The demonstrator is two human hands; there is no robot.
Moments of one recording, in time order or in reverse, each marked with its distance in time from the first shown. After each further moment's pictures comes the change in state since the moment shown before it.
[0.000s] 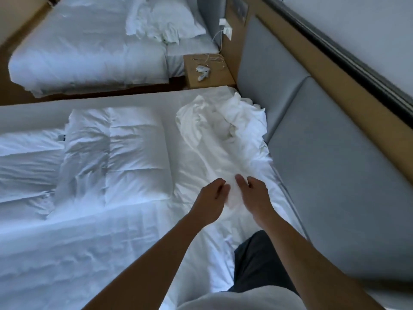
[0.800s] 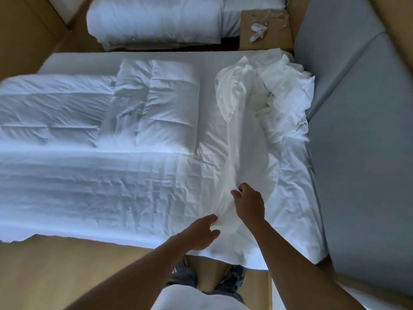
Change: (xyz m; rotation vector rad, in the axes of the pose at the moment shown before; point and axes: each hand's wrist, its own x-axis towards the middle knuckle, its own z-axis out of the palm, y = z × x) left_hand -0.145 -0.084 0.103 0.266 -0.257 -0.655; right_hand -0.039 0.130 0.006 -0.571 -0.263 -0.140
